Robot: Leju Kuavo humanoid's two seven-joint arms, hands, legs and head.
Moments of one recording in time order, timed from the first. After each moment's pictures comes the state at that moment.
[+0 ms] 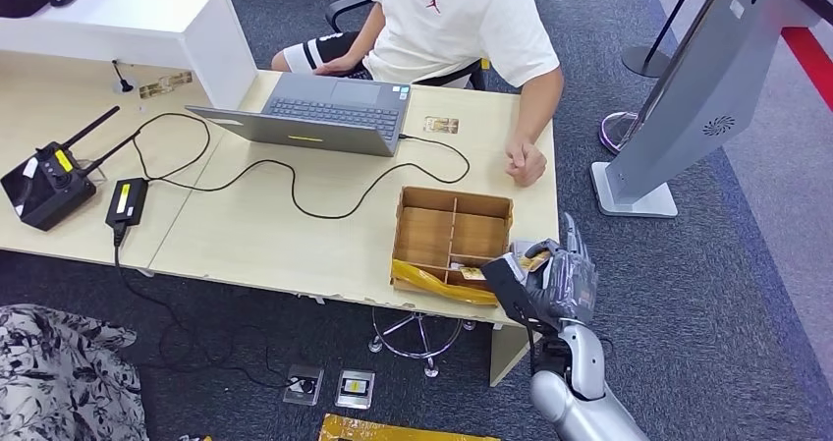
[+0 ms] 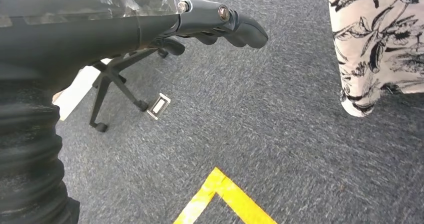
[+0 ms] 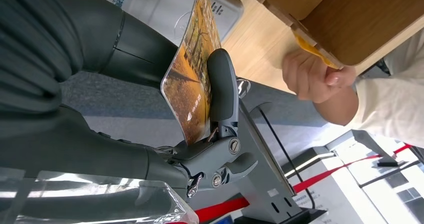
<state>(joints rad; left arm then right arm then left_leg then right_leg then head) -0.08 -0.09 0.40 -0.19 -0.54 0.62 0.20 -0.31 -0.10 0.66 -1.08 0.71 -0.67 0.25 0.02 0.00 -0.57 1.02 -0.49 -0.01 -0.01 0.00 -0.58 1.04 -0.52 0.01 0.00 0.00</state>
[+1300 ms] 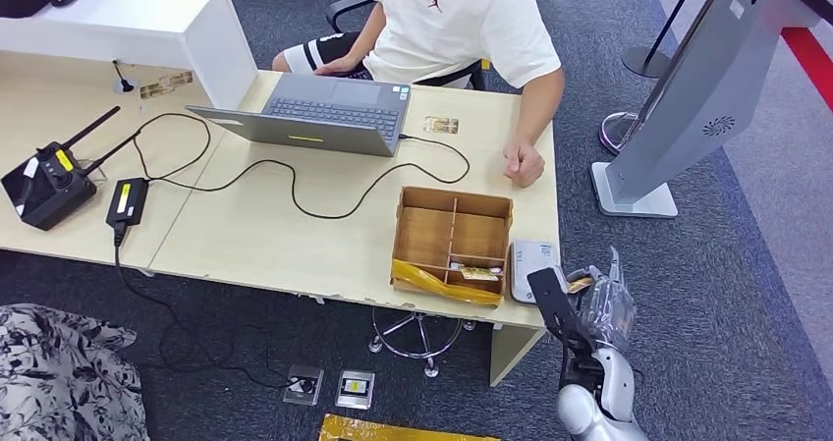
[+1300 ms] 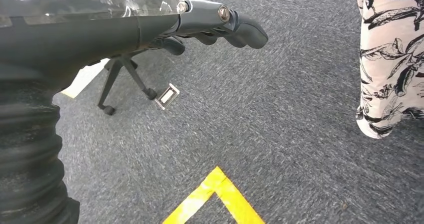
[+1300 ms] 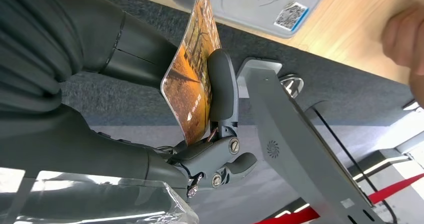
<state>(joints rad) -0.10 -0.11 0.70 -0.19 -0.68 0.62 0.13 -0.20 -0.11 0.48 -1.06 0.66 -0.67 0.23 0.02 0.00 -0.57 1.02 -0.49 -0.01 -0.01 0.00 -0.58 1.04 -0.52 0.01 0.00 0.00</state>
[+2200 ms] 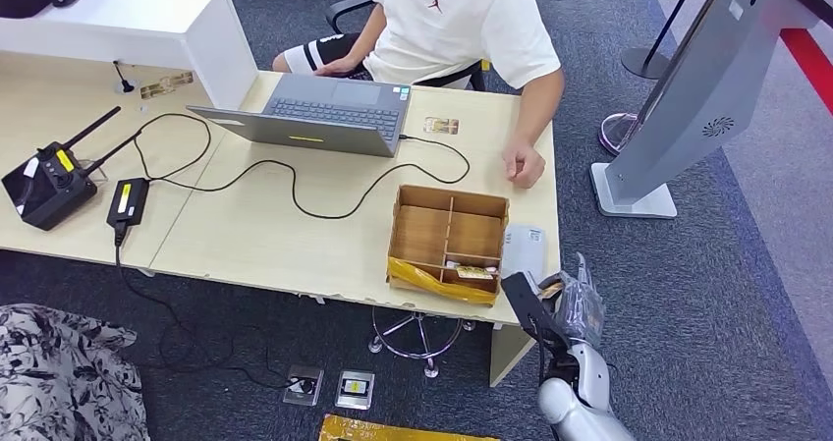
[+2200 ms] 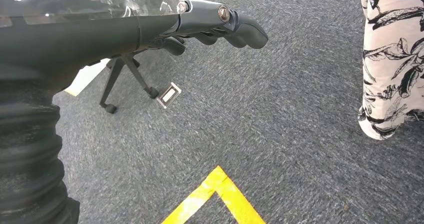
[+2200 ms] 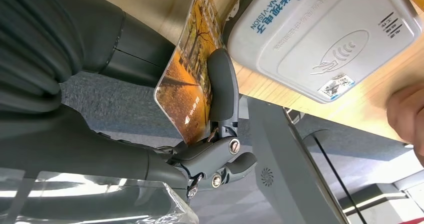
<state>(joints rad) -0.11 -0.12 0.75 -0.18 -0.72 0.62 0.13 -0.30 -0.05 0.56 -0.81 0.59 -0.67 0.15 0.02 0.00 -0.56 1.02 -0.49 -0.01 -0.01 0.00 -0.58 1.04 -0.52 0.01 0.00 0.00</state>
